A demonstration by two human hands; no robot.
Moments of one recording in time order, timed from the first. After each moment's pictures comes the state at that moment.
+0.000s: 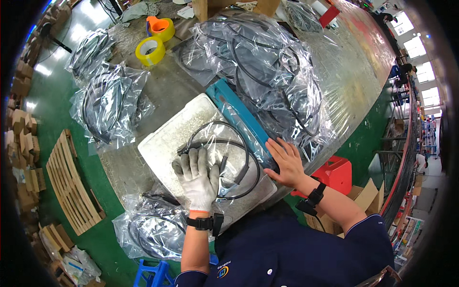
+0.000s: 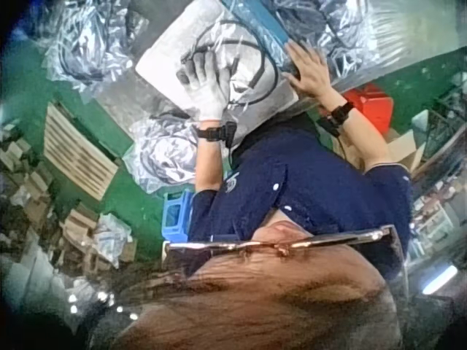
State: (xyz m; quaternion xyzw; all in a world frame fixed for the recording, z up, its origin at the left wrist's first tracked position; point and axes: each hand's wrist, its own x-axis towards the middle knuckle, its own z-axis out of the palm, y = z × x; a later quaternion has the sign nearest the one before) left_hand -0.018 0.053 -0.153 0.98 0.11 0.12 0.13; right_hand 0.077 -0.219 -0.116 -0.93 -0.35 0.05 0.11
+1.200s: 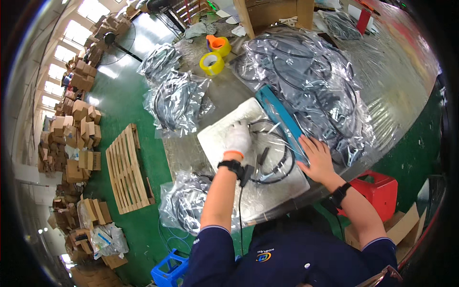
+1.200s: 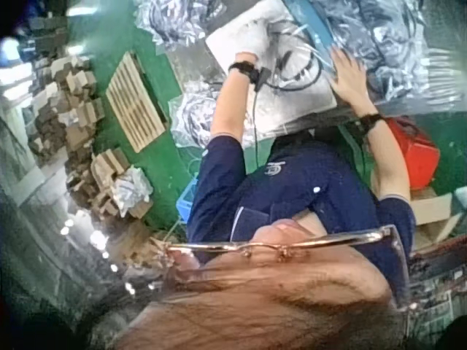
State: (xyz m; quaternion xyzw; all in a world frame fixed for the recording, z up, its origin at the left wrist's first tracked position) left_hand 0.081 0.091 -0.143 0.97 0.18 -0.09 0.09; right_hand 0.081 -0.220 -0.120 -0.90 -0.38 -0.02 0.20
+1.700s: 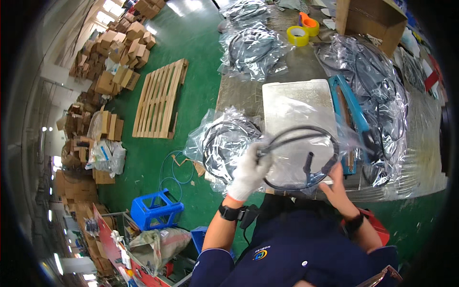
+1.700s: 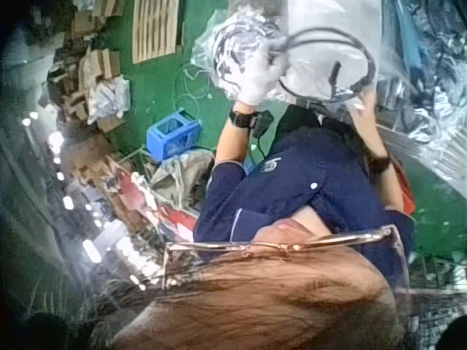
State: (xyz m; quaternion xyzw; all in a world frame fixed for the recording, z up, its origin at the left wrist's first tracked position) left_hand -0.179 0.017 -0.016 0.76 0.37 0.19 0.50; right_hand -0.012 -0.232 -0.128 -0.67 -0.38 0.29 0.56
